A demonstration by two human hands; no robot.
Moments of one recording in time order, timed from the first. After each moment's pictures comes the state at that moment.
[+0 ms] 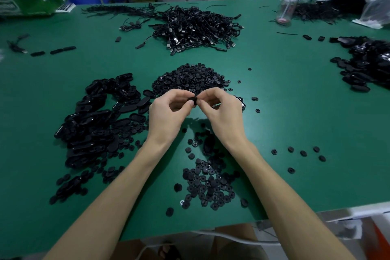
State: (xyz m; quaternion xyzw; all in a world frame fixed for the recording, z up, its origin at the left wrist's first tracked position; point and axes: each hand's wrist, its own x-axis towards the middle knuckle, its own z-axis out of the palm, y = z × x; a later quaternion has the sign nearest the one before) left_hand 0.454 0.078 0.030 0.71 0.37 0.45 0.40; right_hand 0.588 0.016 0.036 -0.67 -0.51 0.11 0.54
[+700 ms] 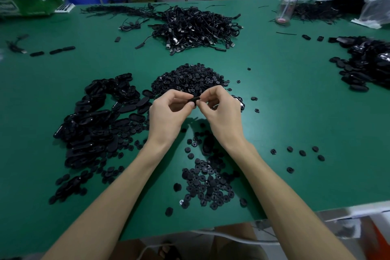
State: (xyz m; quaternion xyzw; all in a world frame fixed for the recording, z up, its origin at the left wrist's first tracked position) left_hand 0.454 0.076 0.028 0.70 0.38 0.45 0.41; right_hand 0.587 0.016 0.032 -0.67 -0.50 0.10 0.54
